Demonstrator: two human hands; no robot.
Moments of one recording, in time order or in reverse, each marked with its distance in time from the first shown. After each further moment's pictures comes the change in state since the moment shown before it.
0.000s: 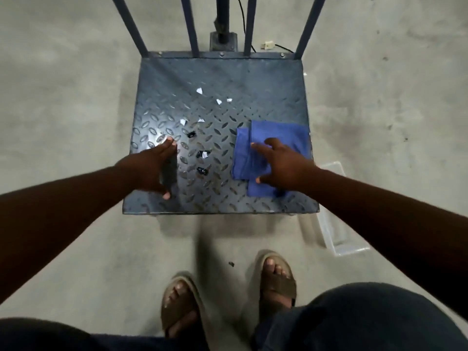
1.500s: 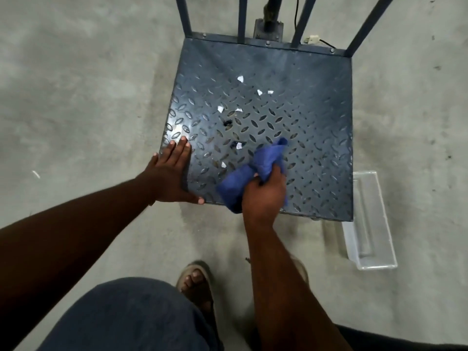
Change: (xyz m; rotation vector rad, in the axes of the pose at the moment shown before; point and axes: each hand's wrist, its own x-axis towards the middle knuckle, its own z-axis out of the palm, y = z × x) left_hand -0.040 -0.013 0.069 -0.081 0.091 -0.142; right_hand -0.007 -0.160 0.099 0.692 0.597 0.544
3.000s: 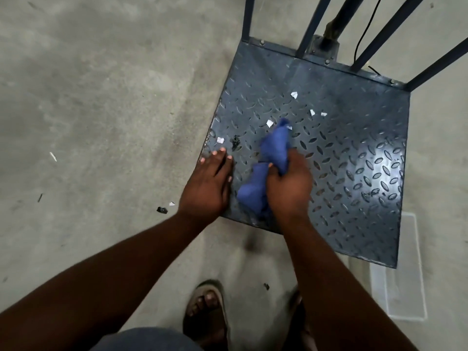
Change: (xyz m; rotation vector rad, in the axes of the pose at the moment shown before) left_hand 0.013 -0.005 0.053 -0.298 0.670 0.107; right_hand 0.037 -0.062 0.048 -0.076 -0.038 -0.359
